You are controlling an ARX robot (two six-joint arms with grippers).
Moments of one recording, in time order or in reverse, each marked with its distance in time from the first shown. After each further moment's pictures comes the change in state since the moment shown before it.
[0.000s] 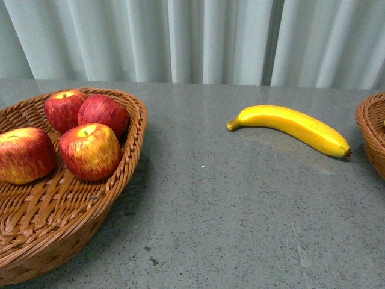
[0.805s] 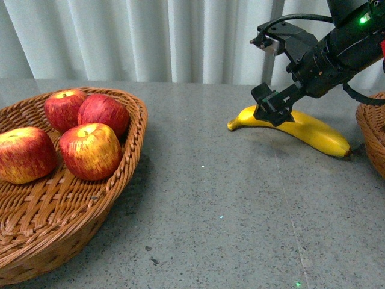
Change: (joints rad) left arm 0.000 0.000 0.000 0.000 0.000 0.000; right arm 0.392 0.877 0.796 -0.470 0.177 -0.178
